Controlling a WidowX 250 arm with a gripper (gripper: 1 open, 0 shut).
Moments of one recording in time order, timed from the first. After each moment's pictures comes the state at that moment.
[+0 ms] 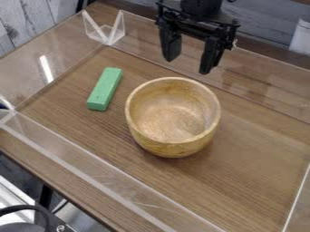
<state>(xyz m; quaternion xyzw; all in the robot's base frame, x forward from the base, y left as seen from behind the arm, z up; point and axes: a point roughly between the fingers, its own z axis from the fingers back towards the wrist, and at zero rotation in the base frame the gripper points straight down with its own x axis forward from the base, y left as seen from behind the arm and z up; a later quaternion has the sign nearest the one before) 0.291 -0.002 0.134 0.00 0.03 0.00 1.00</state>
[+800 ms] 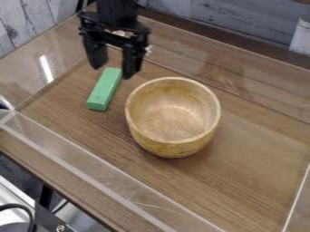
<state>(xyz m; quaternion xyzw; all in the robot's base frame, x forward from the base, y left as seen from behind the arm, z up) 0.244 0.099 0.117 -0.01 0.04 0.06 1.00</state>
